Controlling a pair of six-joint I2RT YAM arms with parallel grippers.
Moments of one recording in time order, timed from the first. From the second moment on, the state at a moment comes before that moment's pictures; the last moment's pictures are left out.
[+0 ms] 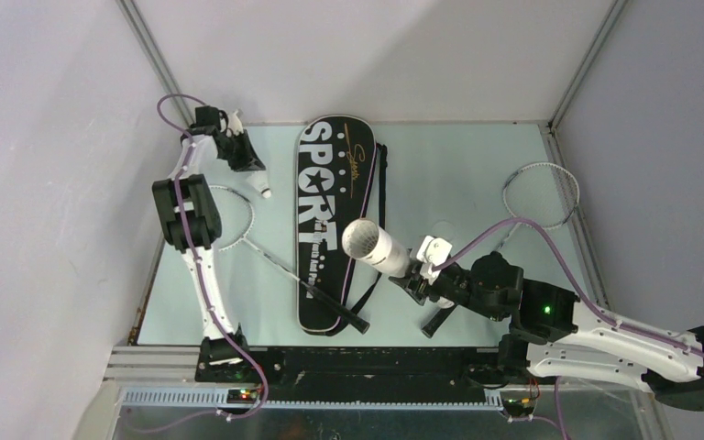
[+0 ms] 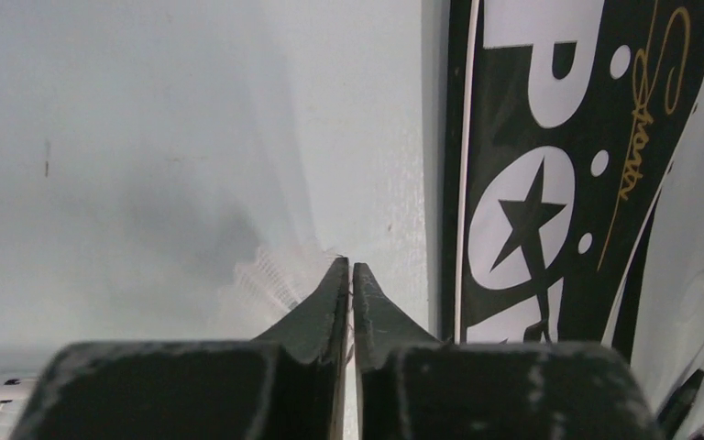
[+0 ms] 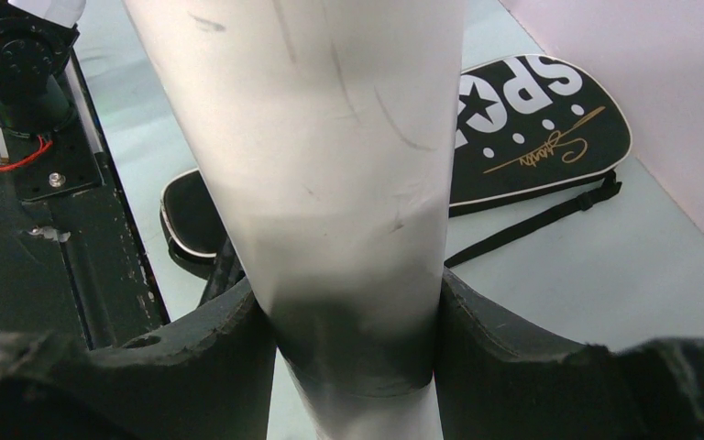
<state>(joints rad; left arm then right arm) 0.17 2.34 2.02 -0.70 0.53 -0.11 1.24 0.71 0.78 -0.27 0.21 -0.18</state>
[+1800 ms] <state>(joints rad) 0.19 2.25 1.94 -0.71 0.43 -0.07 1.22 0.71 0.76 -0.24 0.25 -0.12</state>
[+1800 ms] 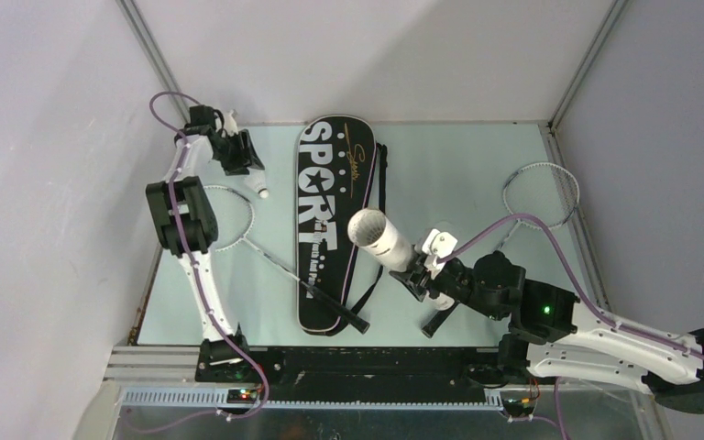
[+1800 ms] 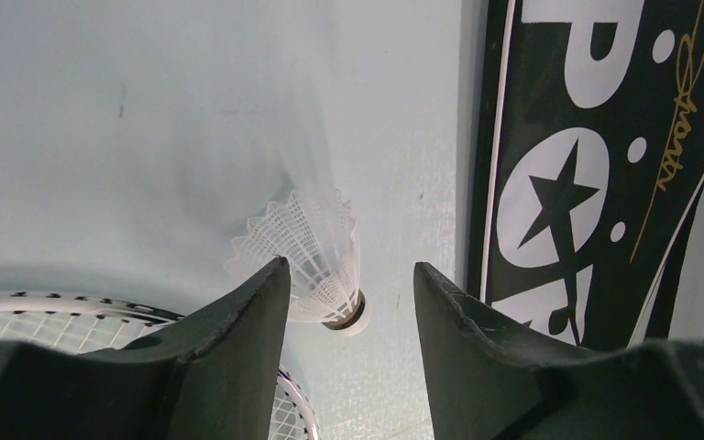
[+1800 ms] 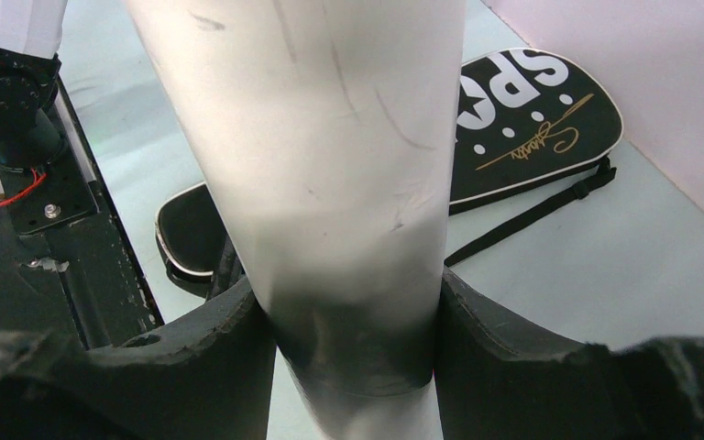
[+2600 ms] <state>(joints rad) 0.19 2.26 1.86 -0.76 0.51 -0.05 1.22 0.65 0.76 -0.26 0.25 -0.11</state>
